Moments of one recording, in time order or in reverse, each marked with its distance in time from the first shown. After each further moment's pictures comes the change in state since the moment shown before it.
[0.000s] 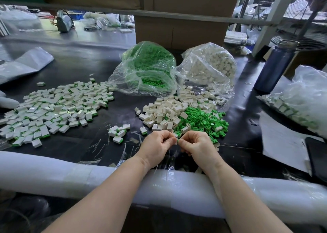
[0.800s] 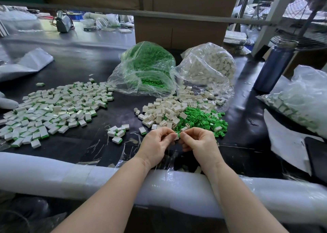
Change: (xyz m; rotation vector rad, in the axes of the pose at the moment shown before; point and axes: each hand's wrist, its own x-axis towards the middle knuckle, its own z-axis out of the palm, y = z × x) left_hand 0.002 0.000 0.003 -0.083 0.087 0.081; right_hand -0.001 0.002 0.001 0.248 0.122 -0.031
